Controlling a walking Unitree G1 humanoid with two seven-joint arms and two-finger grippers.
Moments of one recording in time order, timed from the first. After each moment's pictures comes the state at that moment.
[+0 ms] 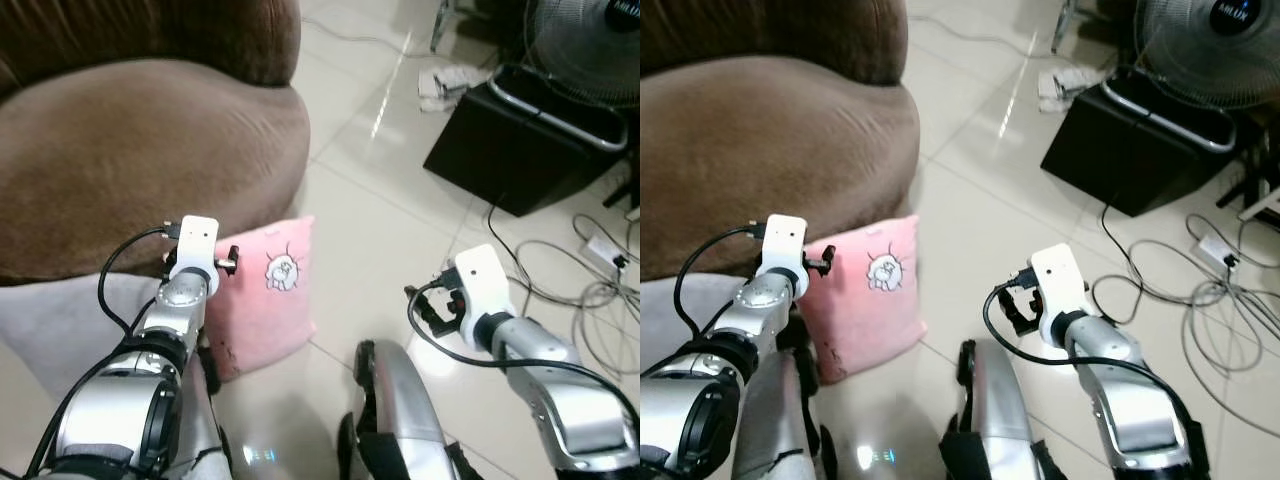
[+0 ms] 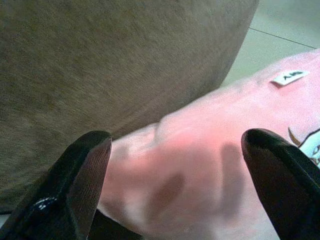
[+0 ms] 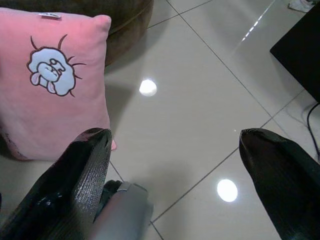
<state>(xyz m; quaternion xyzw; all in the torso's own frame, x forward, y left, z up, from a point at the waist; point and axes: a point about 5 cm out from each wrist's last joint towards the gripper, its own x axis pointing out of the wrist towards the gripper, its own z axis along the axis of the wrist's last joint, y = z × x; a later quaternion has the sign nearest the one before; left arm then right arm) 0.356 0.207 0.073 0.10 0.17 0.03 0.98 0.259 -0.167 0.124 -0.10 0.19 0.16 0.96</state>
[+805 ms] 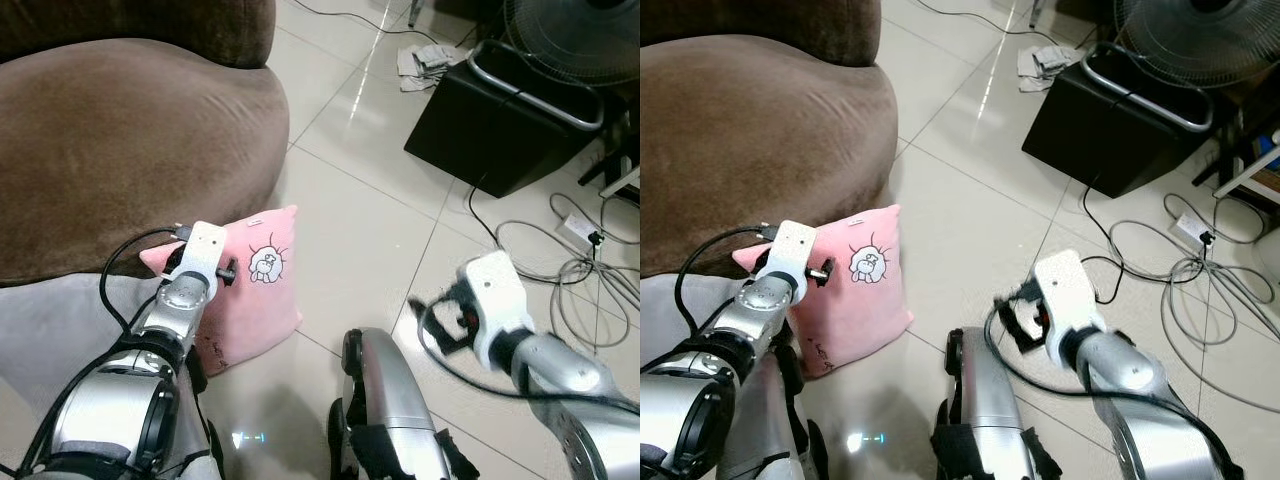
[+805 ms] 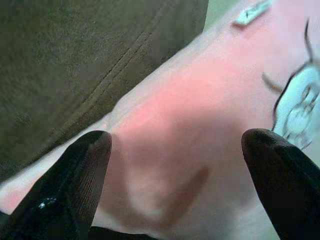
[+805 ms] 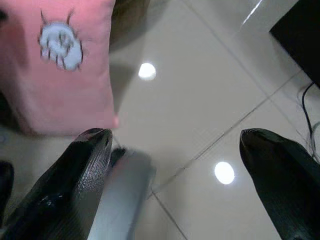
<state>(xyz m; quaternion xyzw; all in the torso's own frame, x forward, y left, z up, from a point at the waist) 0.352 0.212 0.067 0.23 0.21 0.00 0.95 0.223 -0.165 0.141 -0.12 0.21 0.18 0.95</state>
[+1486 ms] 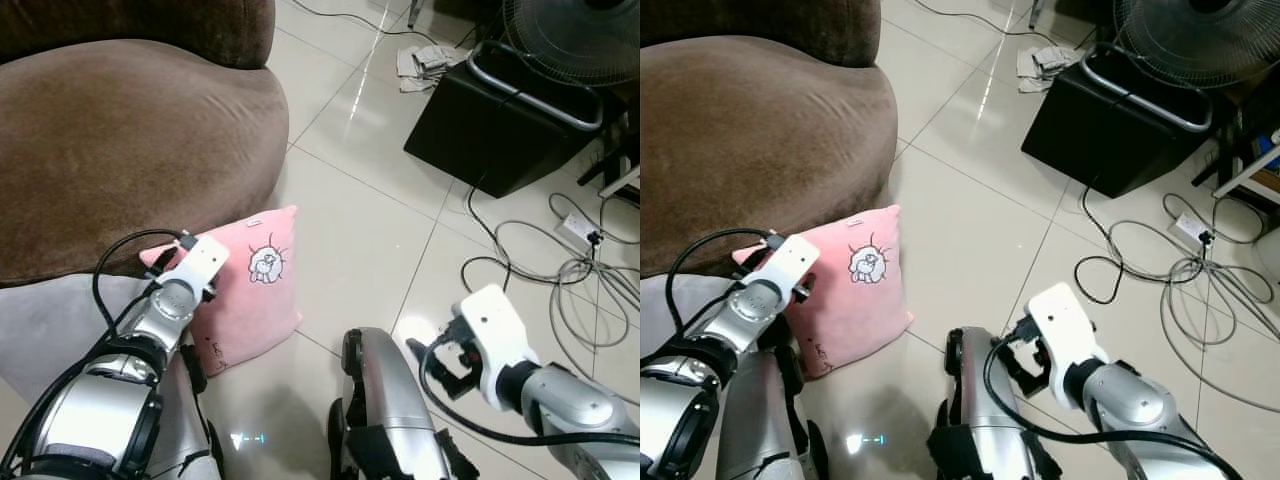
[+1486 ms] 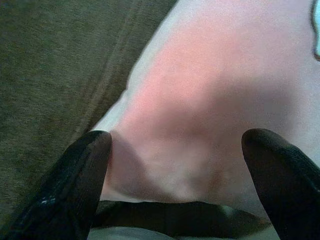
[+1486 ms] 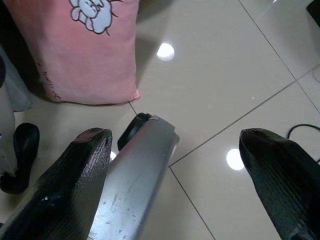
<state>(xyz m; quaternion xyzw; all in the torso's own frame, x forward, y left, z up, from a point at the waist) 0.343 0.229 0.058 0.35 0.24 -0.03 0.90 0.199 -0.161 0.133 -0.12 0.25 0.22 0.93</state>
